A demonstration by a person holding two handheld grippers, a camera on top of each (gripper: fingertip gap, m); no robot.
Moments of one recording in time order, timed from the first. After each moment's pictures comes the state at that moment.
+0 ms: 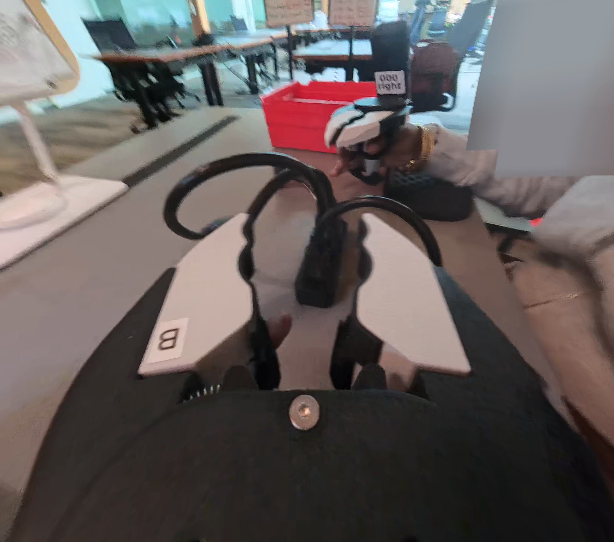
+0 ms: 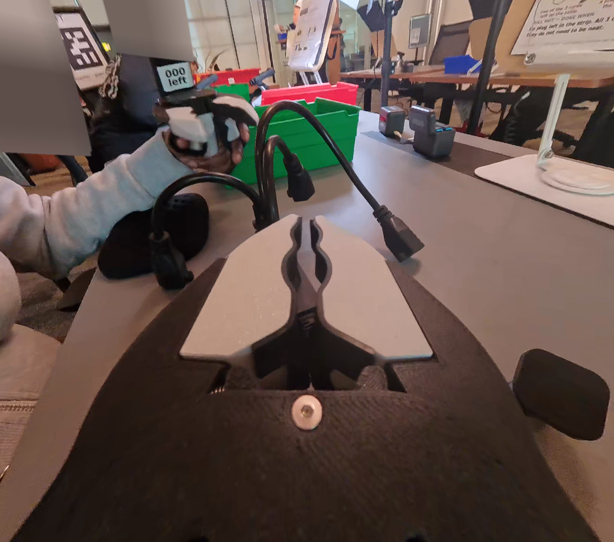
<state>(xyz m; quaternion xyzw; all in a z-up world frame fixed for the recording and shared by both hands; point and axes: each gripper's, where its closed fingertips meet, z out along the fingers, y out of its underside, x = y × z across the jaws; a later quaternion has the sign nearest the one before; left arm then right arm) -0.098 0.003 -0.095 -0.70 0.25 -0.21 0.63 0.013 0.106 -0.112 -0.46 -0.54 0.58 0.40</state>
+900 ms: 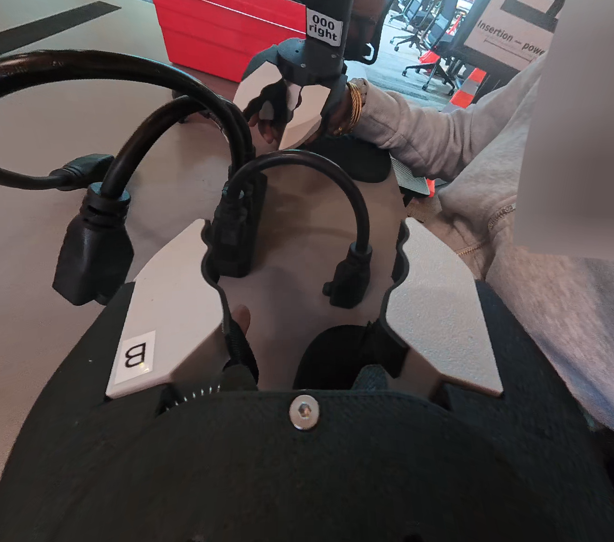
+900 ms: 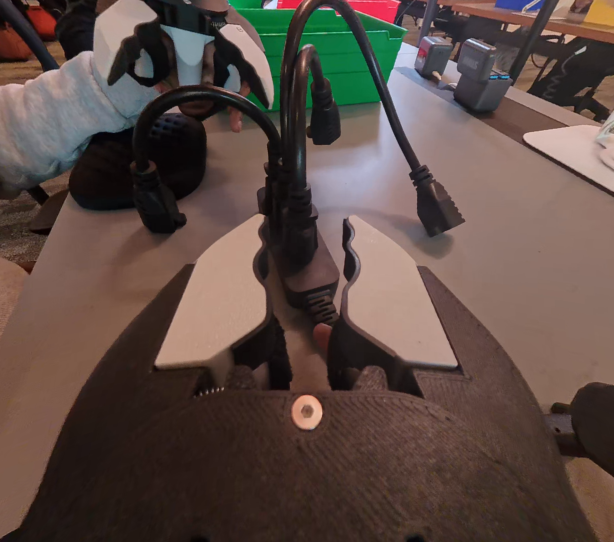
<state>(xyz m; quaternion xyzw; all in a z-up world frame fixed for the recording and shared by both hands) -0.053 -0.020 -0.130 -0.75 0.28 -0.34 0.50 -0.004 0.078 -0.157 -0.45 -0.64 0.50 0.37</state>
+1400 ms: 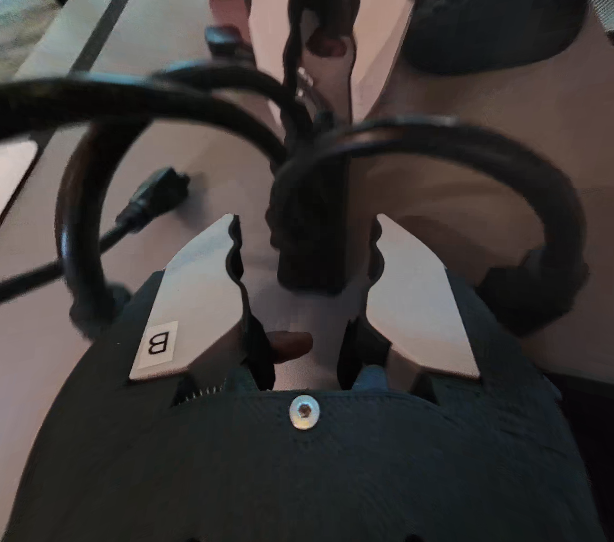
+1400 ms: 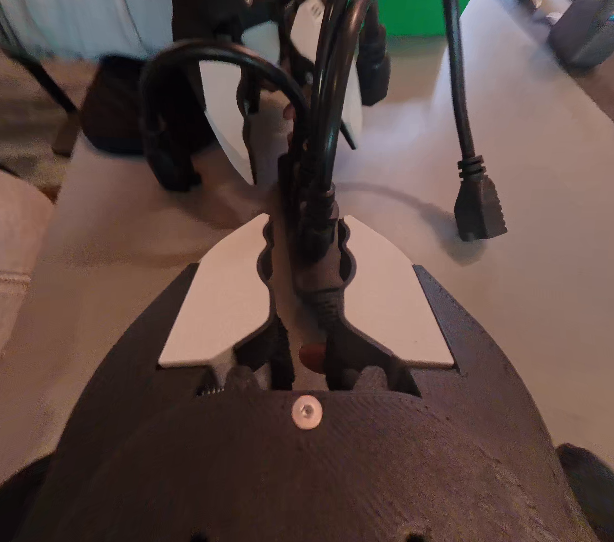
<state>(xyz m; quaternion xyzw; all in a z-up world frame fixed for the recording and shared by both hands) -0.044 0.046 -0.189 -0.78 0.41 -0.09 0.47 -0.013 0.065 -0.172 -0.43 -0.76 0.41 0.27</state>
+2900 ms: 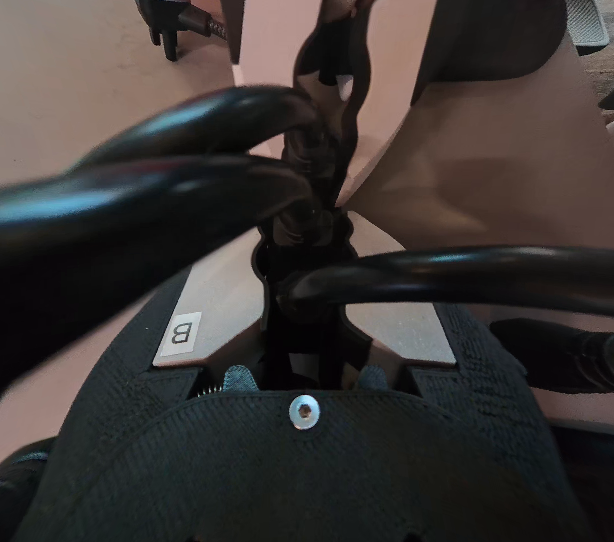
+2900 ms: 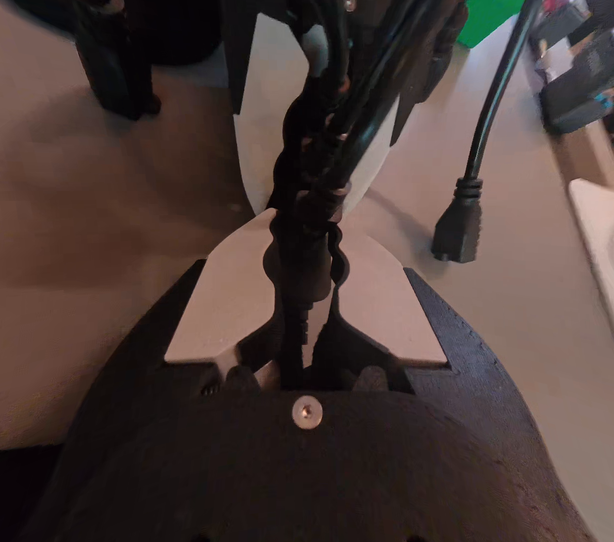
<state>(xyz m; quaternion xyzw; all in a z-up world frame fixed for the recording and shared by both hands) -0.013 0.059 -0.216 -0.81 0.41 -0.16 0.39 -0.024 0.060 -0.198 -0.33 -0.82 0.33 0.32</state>
